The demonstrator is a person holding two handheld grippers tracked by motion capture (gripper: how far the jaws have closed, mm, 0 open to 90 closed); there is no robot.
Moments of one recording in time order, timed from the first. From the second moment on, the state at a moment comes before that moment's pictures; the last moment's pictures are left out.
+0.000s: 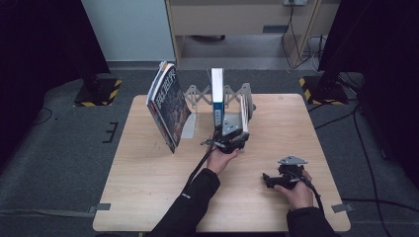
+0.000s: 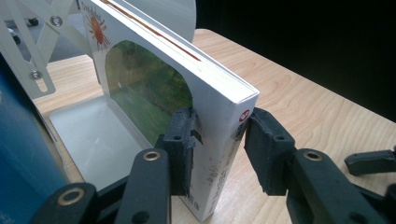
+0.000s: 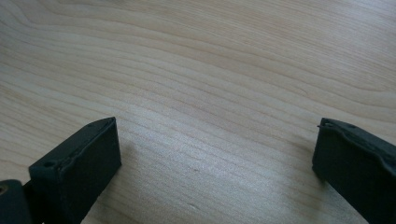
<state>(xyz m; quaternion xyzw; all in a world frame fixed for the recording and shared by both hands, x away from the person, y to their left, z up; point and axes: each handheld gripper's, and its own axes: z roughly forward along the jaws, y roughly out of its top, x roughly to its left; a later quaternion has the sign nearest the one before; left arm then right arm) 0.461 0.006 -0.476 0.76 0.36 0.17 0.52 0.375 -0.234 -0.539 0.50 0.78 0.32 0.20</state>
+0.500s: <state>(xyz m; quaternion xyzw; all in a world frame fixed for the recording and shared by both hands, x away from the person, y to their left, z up) 0.473 -0.001 -0.476 0.75 0.37 0.17 0.52 0.375 -0.234 -0.539 0.50 0.78 0.32 0.20</state>
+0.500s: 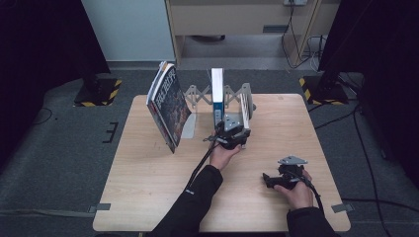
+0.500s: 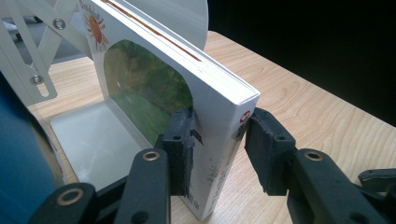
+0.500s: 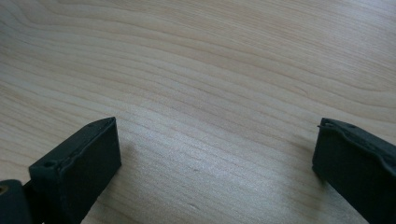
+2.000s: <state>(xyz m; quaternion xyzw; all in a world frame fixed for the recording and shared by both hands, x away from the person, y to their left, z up) 0.399 0.088 -0.454 0.80 0.33 0.15 0.48 0.375 -0.234 -0.539 0.50 0.78 0.32 0.20</state>
